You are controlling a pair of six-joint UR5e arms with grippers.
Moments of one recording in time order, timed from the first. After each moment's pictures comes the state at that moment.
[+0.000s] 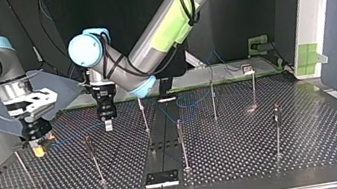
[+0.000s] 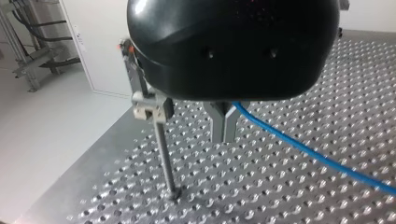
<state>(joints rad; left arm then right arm) -0.77 -2.30 -1.03 -2.74 -2.23 -1.80 1.76 -1.37 1.53 -0.22 1.26 1.80</state>
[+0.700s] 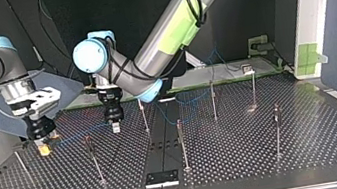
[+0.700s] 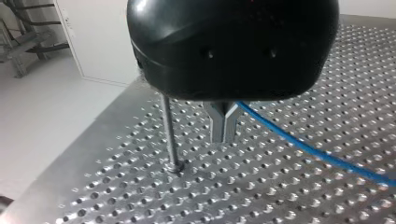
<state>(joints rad) -0.75 -2.28 -1.03 -2.81 -2.23 -1.82 1.77 -1.37 1.53 -0.22 1.22 1.78</state>
